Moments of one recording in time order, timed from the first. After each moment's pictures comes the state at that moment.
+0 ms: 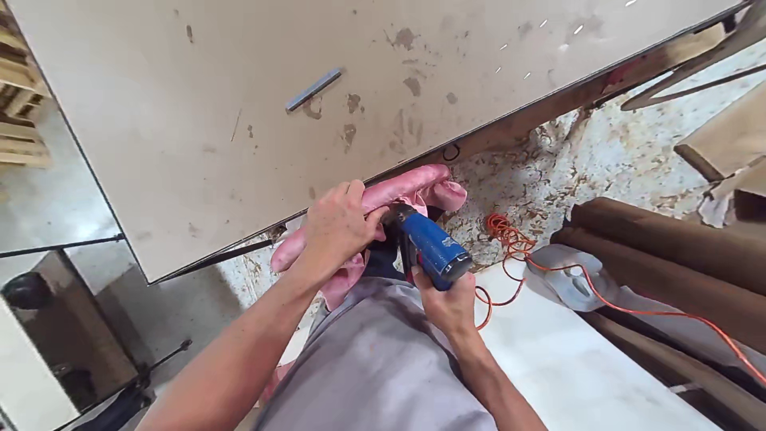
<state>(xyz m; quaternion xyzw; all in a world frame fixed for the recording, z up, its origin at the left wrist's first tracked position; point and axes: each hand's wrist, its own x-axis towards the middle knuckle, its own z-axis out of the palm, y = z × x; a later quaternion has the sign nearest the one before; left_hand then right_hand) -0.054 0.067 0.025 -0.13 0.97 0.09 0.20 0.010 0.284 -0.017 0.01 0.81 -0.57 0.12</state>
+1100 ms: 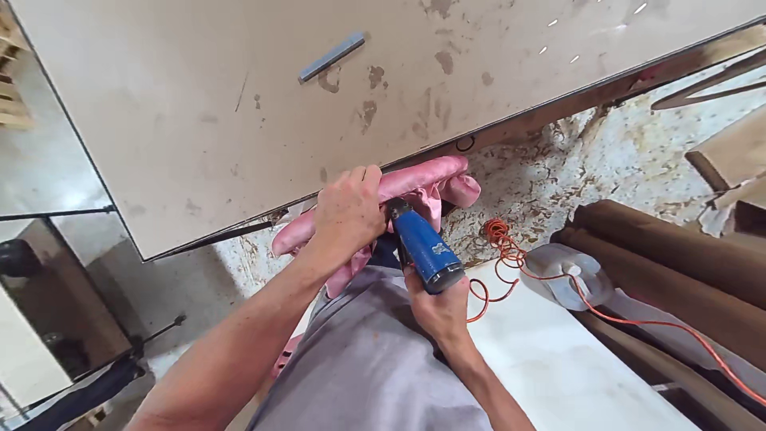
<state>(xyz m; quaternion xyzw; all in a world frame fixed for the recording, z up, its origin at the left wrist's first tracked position) -0.051 0.059 0.026 -0.10 0.97 0.08 0.20 0.025 0.252 -0.007 -0.03 0.83 -0.54 0.12</state>
